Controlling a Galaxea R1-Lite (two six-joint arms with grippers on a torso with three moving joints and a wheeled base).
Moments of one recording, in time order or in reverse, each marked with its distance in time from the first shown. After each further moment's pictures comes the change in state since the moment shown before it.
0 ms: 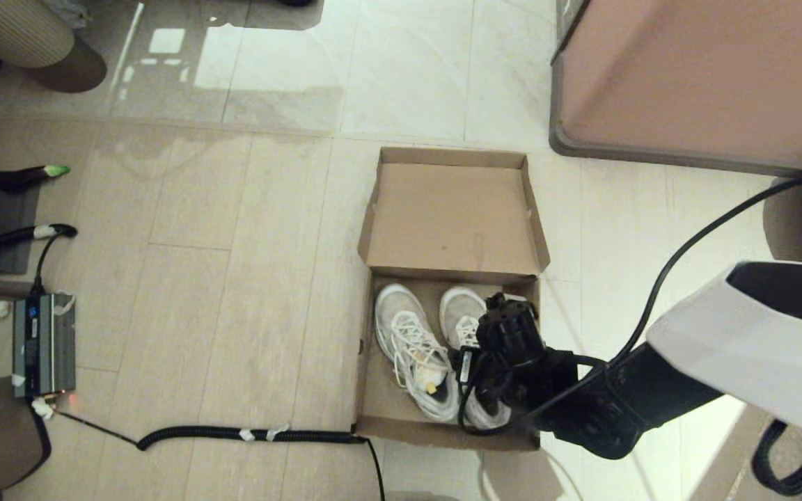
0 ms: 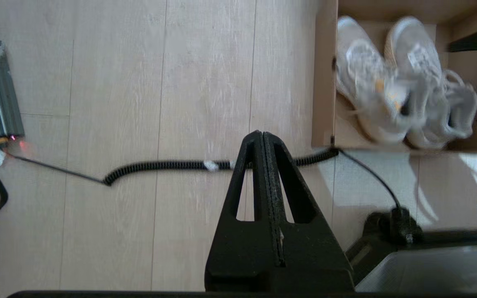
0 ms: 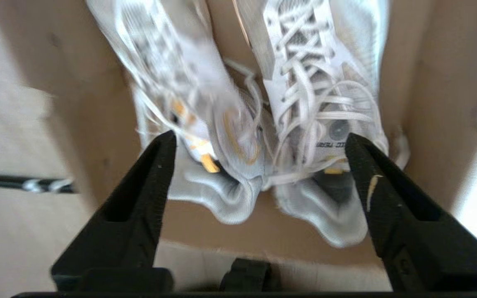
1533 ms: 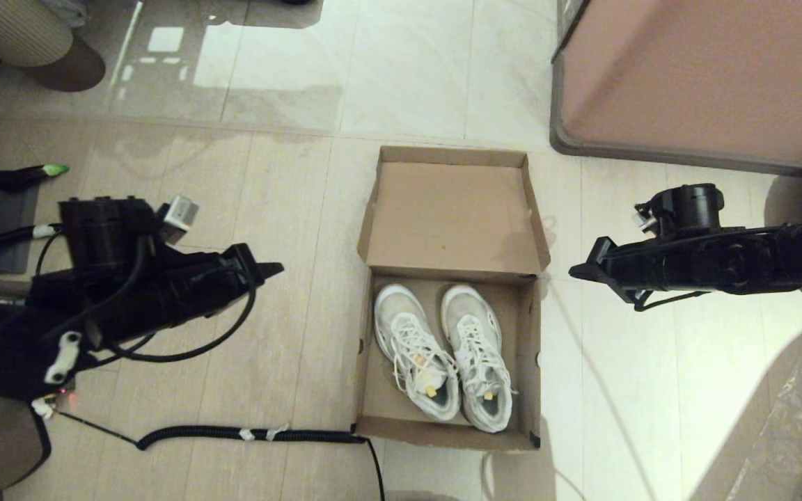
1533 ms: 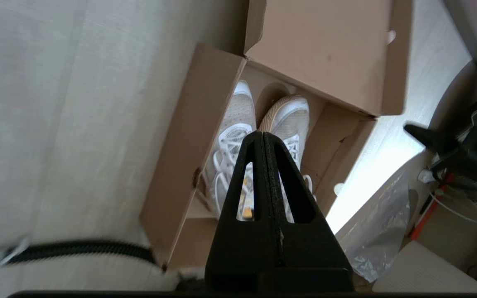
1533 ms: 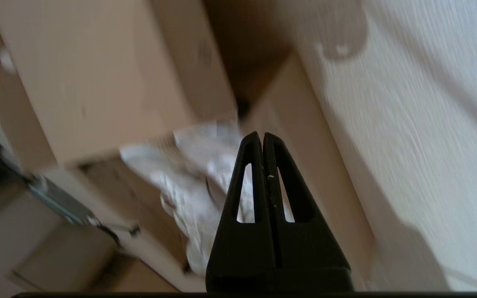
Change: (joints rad) left arm -0.209 1.732 -0.874 -0.587 -0.253 -0.505; right arm -0.643 -0.047 -0.426 0.428 0.750 0.121
